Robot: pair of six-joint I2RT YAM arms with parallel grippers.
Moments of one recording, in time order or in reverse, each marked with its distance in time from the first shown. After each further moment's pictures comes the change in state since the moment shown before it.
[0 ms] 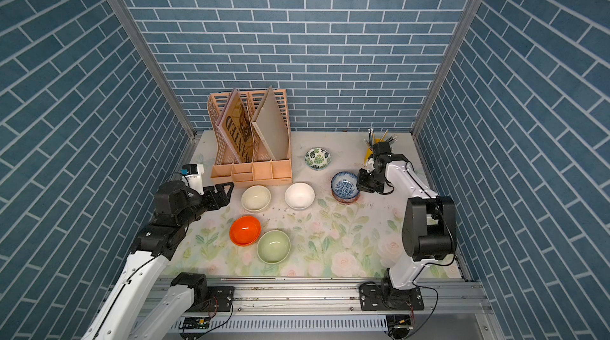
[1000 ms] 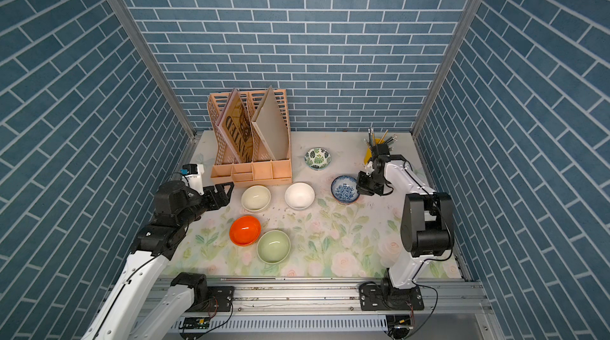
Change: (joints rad) left arm 0.000 0.000 0.000 0.000 0.000 0.000; right arm 0.000 0.034 -0.001 -0.032 0.002 -0.005
